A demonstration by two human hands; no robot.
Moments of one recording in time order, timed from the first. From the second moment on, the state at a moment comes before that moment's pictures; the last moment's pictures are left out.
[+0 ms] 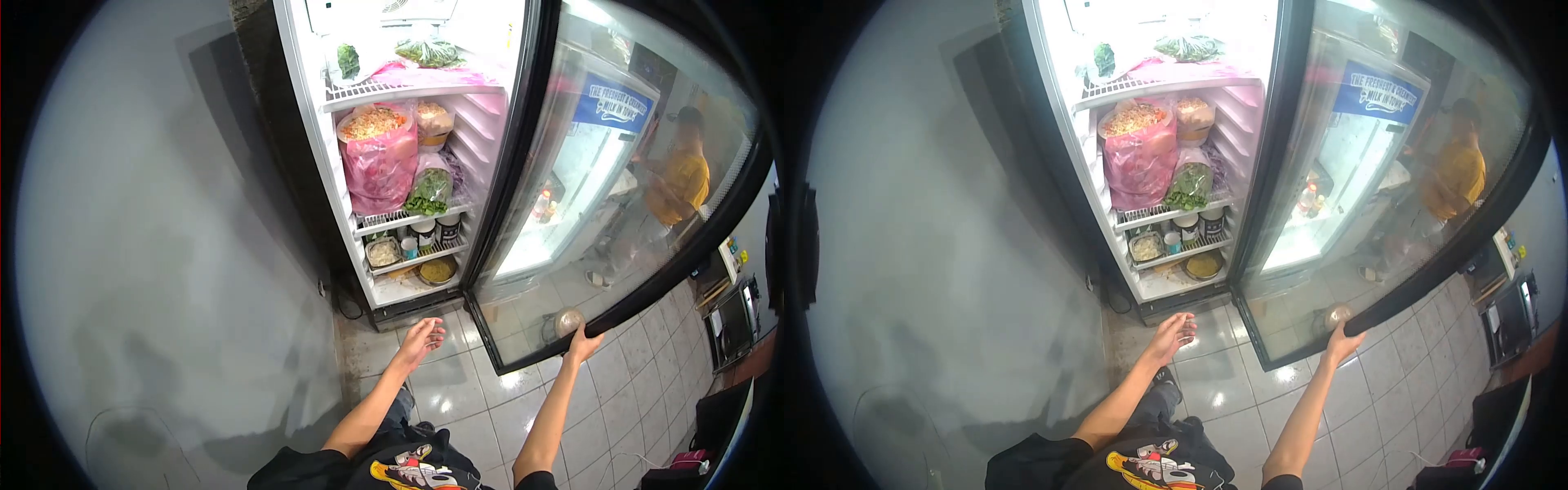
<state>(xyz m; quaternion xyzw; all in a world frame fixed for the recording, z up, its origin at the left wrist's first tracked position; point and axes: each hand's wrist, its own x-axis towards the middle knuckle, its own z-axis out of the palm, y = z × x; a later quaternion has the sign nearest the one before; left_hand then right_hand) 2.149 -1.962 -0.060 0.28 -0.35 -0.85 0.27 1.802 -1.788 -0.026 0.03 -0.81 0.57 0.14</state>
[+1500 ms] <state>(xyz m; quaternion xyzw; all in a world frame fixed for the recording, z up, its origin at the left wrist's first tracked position) 2.159 -2.149 -0.135 0.49 -0.10 -0.71 0.50 1.989 -2.241 -0.263 0.17 -0.67 0.28 -0.67</state>
